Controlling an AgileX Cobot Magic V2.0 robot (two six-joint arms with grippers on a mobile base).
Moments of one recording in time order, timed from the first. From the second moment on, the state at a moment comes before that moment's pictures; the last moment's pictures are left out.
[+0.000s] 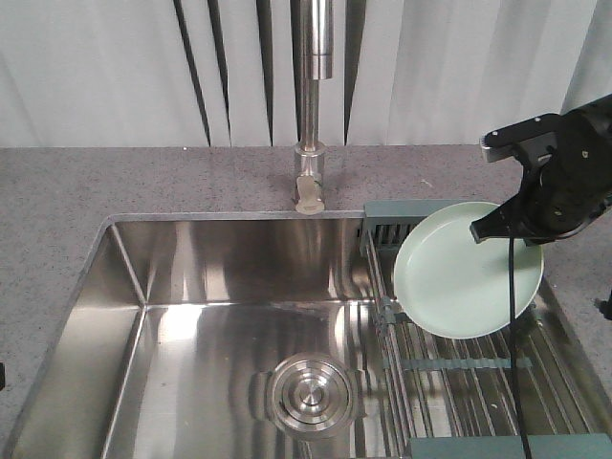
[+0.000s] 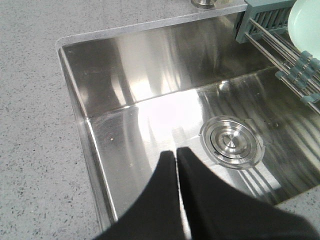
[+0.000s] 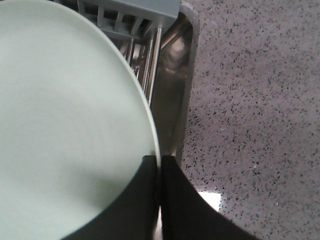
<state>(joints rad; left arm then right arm) -0.08 0.49 -0.46 -0.44 0.66 0.29 0.13 1.71 -1.32 -0.30 0.89 0.08</state>
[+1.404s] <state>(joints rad) -0.08 0.49 -0.41 -0.44 0.61 0.28 0.13 1.23 -1.32 -0.01 0.94 -0.18</state>
